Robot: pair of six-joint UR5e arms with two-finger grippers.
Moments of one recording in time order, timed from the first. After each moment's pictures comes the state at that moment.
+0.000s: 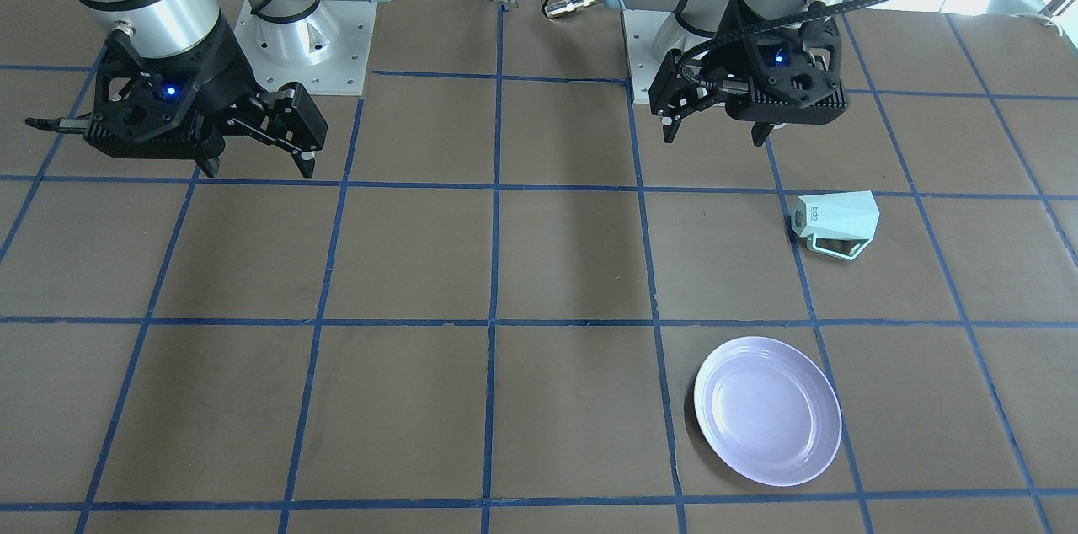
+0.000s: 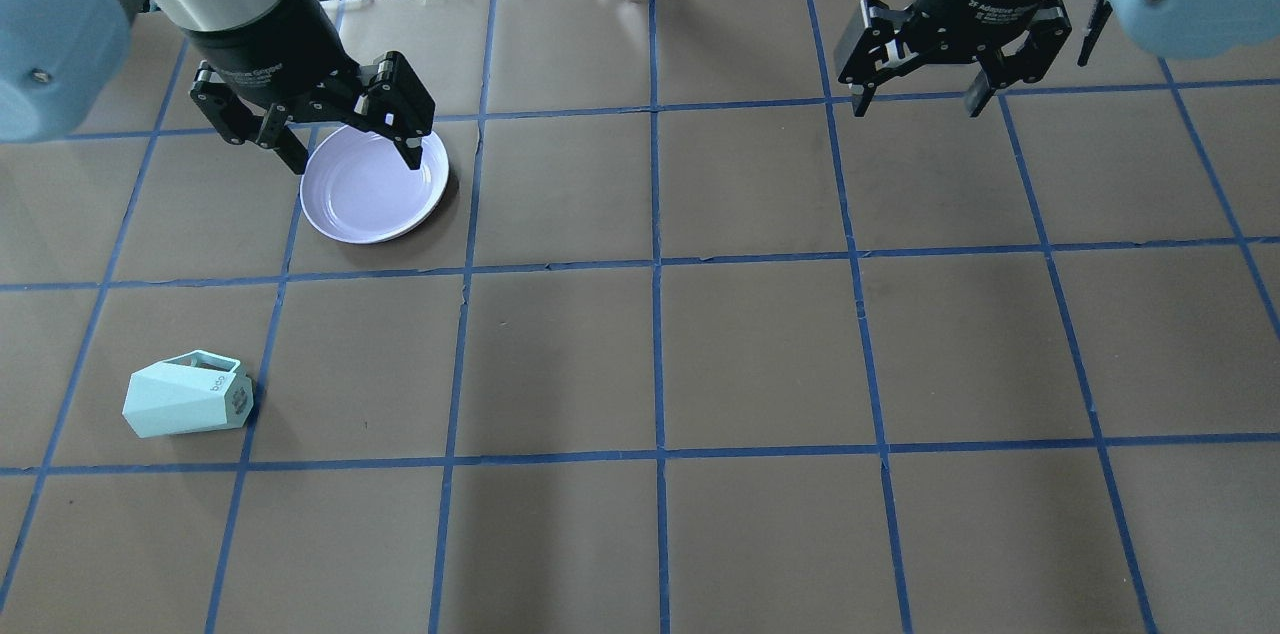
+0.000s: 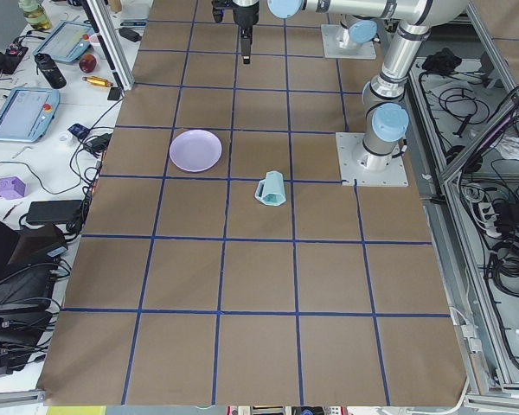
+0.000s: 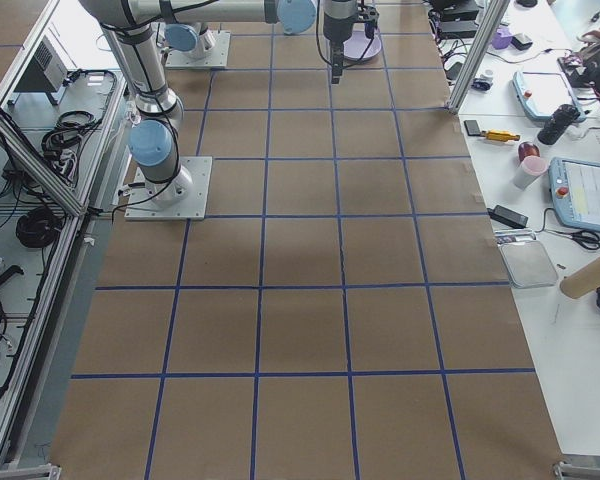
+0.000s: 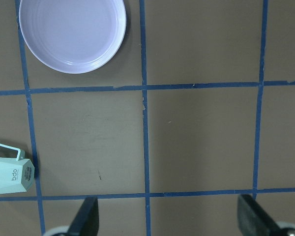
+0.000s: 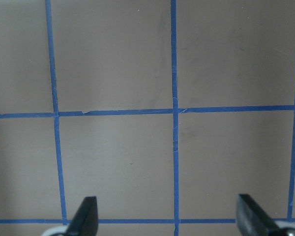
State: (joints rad) left arm -1.61 -1.58 -1.53 -1.62 1.56 -0.02; right arm 1.58 -1.51 1.50 -1.60 -1.52 0.04
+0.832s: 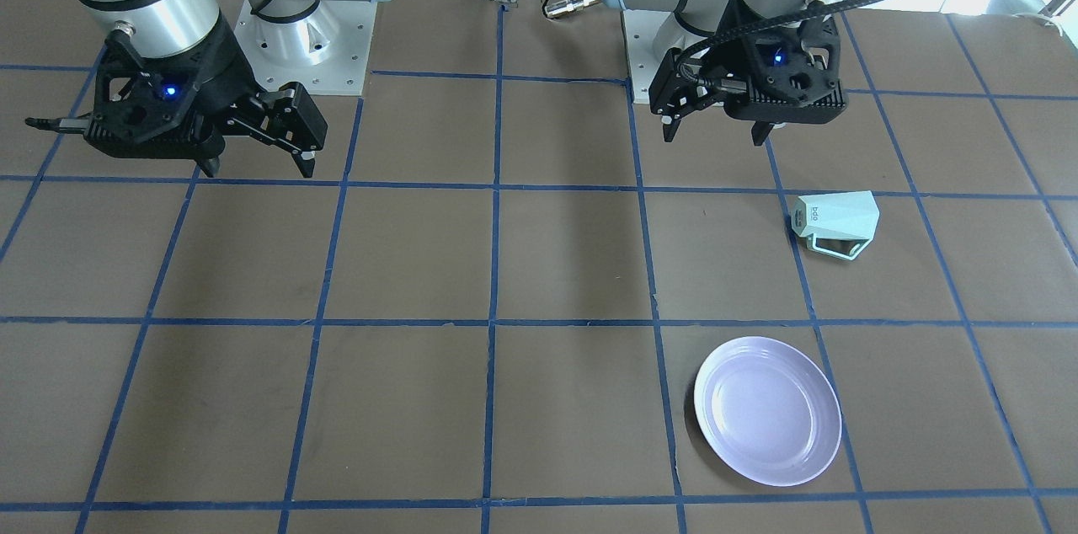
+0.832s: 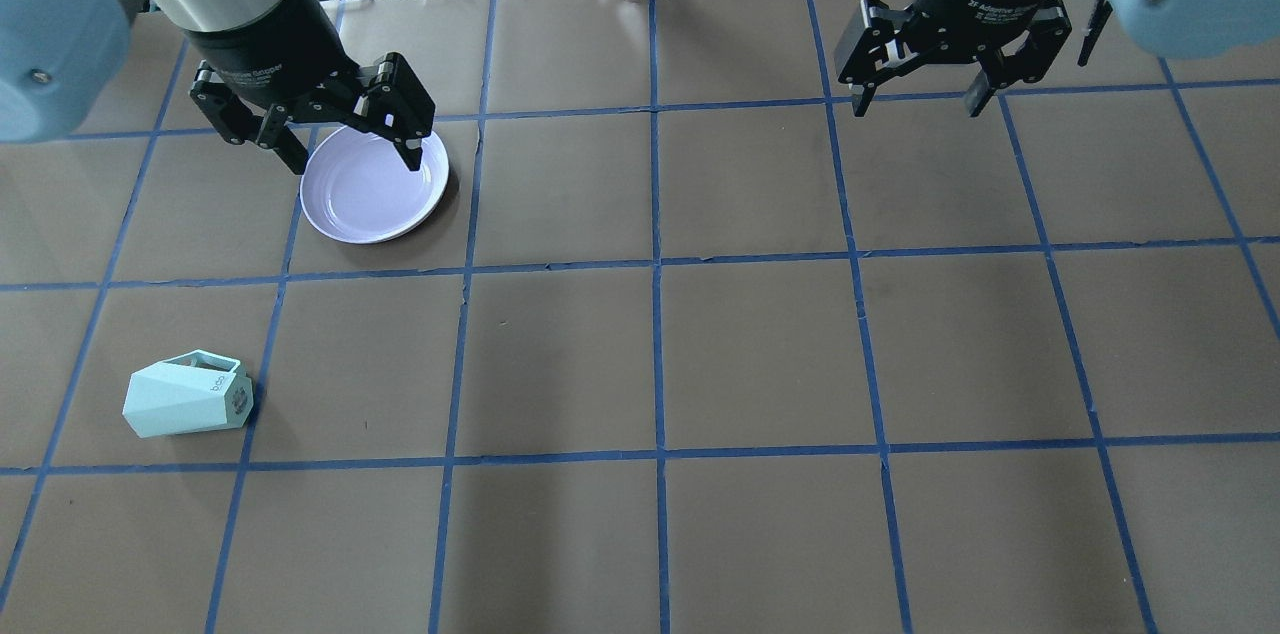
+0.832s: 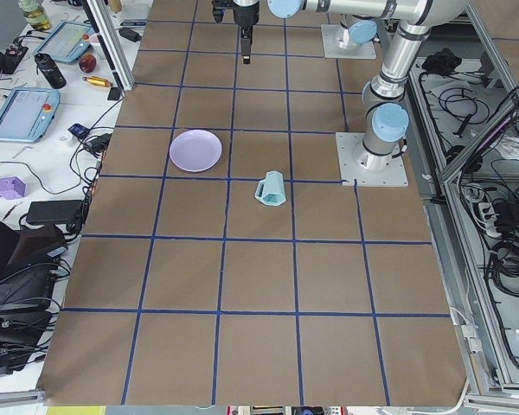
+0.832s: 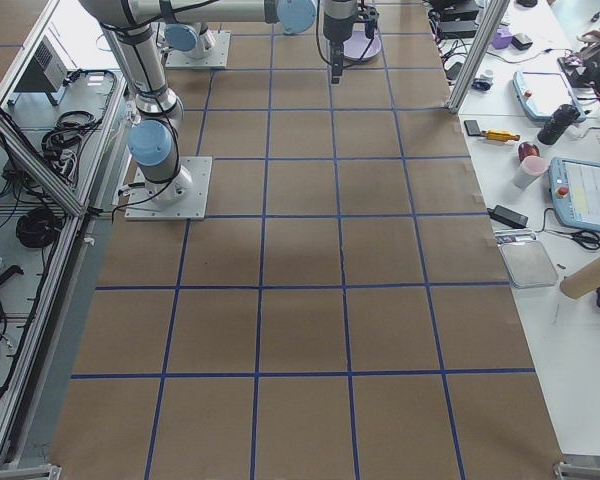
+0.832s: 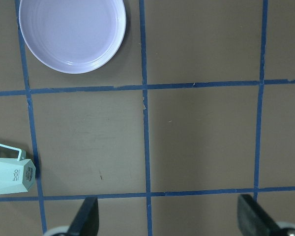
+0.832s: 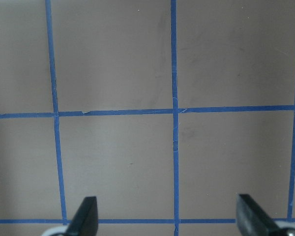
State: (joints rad) left arm -1.61 -1.58 -1.53 -1.63 1.57 -0.01; right arm 1.58 -1.51 1.50 -1.60 -1.52 0.04
